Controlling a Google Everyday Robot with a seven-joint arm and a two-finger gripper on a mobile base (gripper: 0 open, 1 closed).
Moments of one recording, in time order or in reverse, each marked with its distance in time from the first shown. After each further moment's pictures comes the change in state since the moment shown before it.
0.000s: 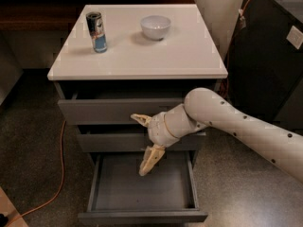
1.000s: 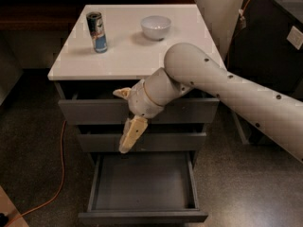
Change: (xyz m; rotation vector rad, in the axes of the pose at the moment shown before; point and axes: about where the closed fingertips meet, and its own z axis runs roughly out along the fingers) arm -0.098 -0.041 -0.031 -0.057 0.026 0.055
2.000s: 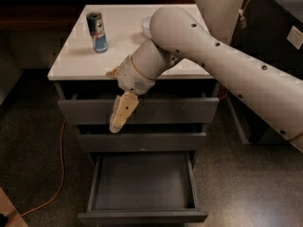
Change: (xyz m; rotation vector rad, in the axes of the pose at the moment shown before) arm -0.045 -0.034 -0.026 -0.022 0.057 0.033
